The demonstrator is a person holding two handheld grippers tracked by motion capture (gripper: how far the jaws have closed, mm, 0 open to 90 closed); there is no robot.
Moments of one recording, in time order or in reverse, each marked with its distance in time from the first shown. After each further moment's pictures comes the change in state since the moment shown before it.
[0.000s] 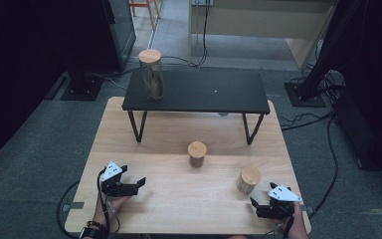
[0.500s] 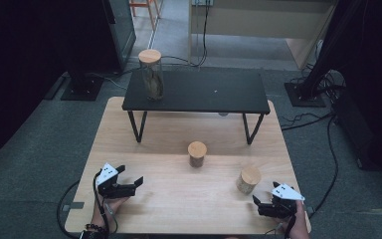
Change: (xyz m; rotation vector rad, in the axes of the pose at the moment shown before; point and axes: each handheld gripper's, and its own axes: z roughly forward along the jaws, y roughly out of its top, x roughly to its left) left arm -0.002 -0.014 -0.010 -0.077 0.015 -0.002; right arm -0.001 0.007 -0.006 0.010 -0.034 0.057
